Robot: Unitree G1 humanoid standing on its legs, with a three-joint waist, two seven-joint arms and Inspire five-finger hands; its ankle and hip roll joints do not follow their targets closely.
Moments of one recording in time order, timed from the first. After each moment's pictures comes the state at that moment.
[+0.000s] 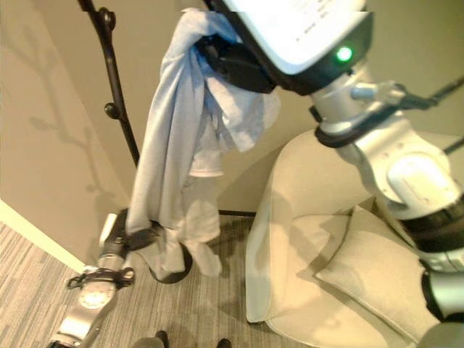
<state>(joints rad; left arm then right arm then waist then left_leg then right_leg) 0.12 0.35 -0.12 0.04 -0.13 -0.15 0.33 -0.88 -1.21 0.37 -0.22 -0.86 -0.04 -0.58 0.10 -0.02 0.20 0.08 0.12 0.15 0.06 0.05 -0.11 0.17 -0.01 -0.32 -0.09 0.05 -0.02</state>
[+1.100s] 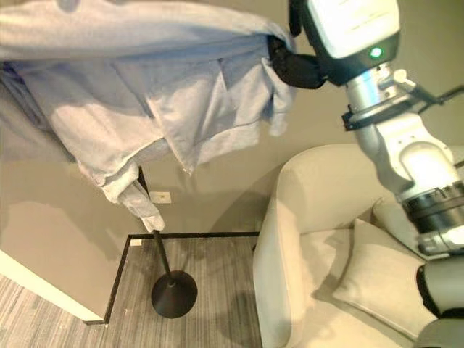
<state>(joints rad) -0.72 1.11 -0.23 0.50 0.53 -0.08 0.75 -1.03 -1.14 0.58 0.30 -0.68 -0.08 -0.54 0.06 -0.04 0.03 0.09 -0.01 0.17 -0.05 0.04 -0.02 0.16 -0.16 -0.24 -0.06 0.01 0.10</state>
